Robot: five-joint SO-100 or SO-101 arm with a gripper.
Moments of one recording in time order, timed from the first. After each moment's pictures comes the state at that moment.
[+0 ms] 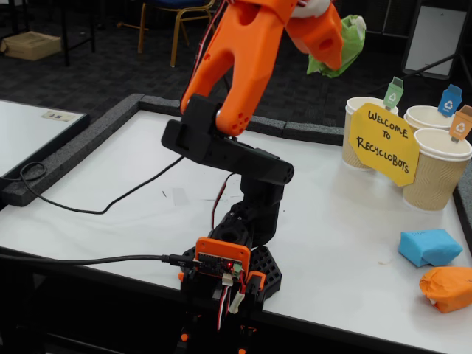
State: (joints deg) arm 23.8 149.6 93.5 99.8 -53.8
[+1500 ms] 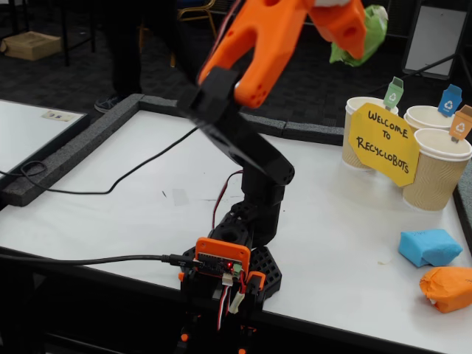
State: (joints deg) arm 25.8 131.0 88.8 89.6 -53.8
